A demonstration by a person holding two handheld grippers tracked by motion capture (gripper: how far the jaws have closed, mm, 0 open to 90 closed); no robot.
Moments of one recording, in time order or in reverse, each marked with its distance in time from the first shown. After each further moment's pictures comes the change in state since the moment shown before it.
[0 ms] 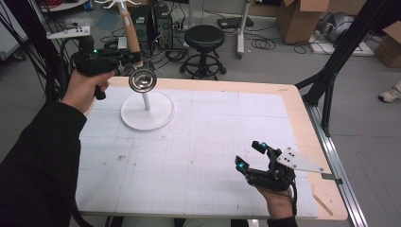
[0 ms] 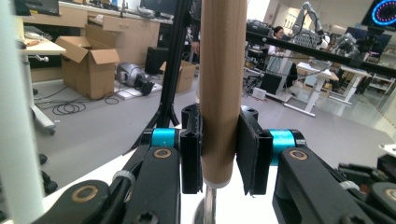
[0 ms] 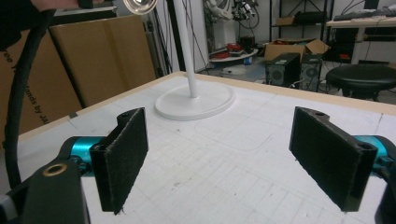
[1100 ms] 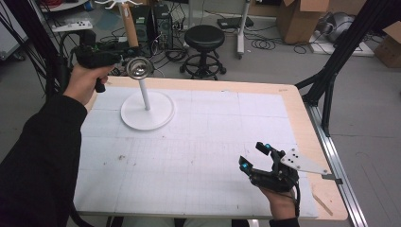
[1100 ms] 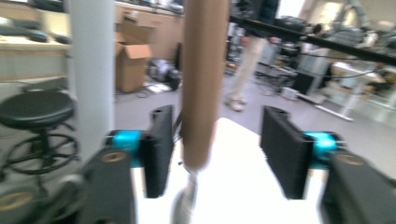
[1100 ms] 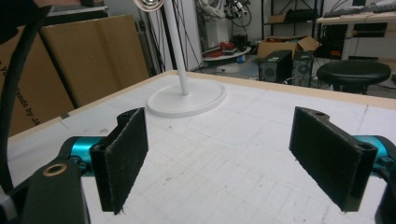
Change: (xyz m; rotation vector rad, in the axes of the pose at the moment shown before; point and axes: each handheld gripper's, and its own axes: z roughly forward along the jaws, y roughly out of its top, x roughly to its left) left arm 0.015 -0.004 0.002 0.012 0.170 0.000; right arm -0.007 -0.004 -0.007 0.002 -0.032 0.011
